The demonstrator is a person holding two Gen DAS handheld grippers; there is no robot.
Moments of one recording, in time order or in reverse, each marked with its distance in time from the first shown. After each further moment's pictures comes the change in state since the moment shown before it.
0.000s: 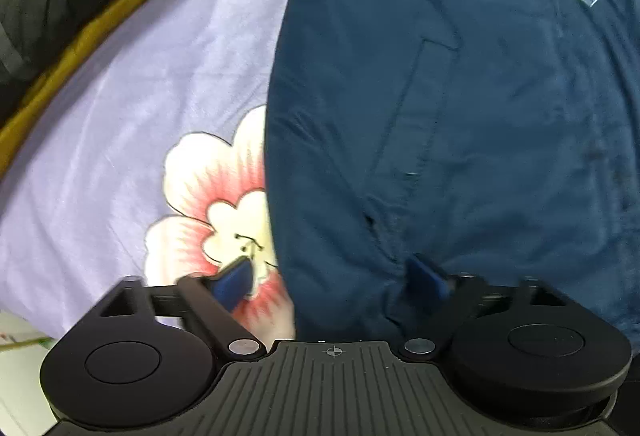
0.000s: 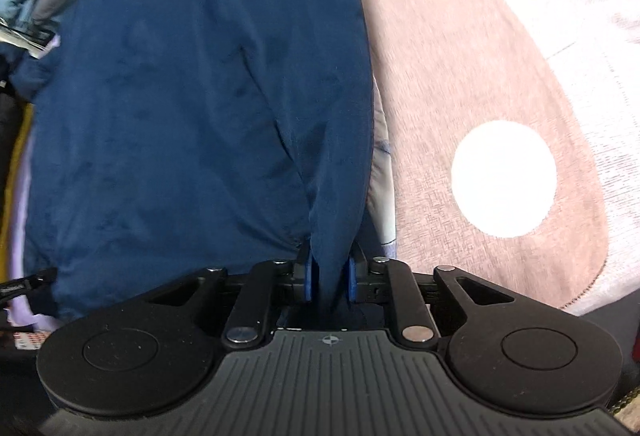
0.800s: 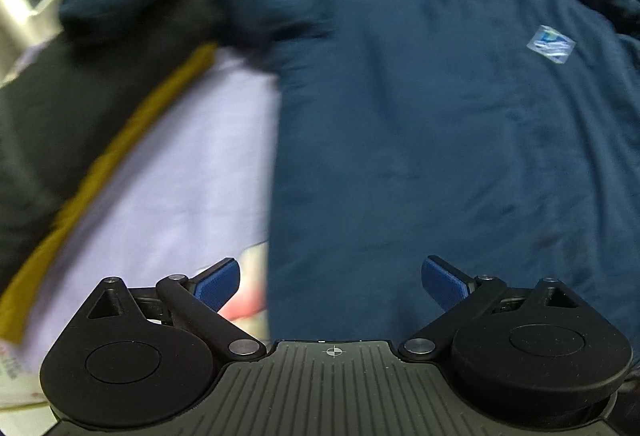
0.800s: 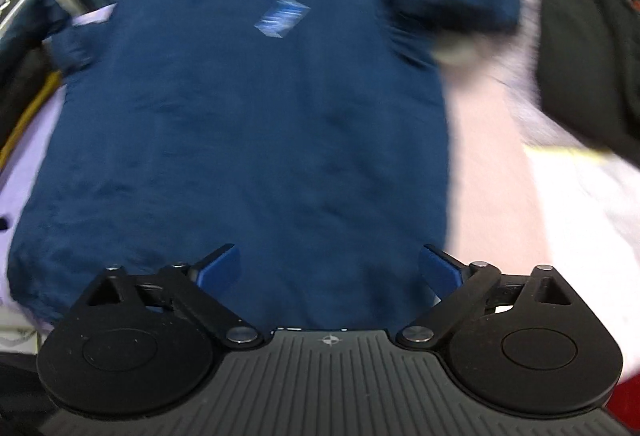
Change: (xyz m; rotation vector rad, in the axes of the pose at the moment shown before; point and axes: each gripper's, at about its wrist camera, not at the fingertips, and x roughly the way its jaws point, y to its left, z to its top) left arm -0.057 -0.020 0.060 0.085 -0.144 -0.006; right arm -0.051 0.125 0.042 -0.340 -0.153 -0.074
